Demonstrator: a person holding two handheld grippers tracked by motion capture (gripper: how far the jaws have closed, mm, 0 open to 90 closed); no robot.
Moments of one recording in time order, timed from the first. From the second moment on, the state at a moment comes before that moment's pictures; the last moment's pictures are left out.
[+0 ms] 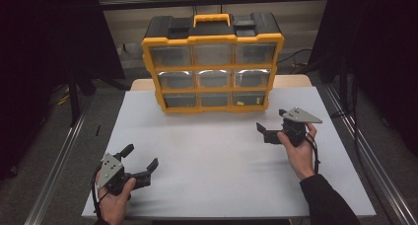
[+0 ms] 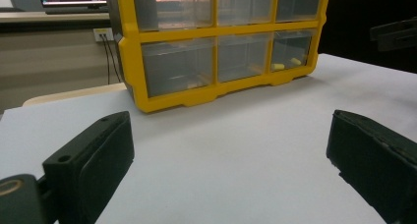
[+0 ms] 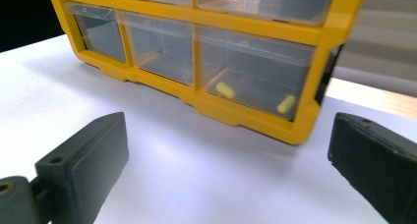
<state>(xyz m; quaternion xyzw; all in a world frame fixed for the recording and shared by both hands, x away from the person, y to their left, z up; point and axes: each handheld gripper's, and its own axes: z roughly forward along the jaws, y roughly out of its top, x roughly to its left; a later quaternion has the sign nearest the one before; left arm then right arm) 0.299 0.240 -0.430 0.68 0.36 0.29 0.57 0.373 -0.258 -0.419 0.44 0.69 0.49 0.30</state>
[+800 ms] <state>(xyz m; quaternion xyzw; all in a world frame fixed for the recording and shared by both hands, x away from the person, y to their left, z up) 0.297 0.241 -0.431 0.68 0.36 0.29 0.57 0.296 -0.283 -0.429 0.45 0.67 0.49 0.33</state>
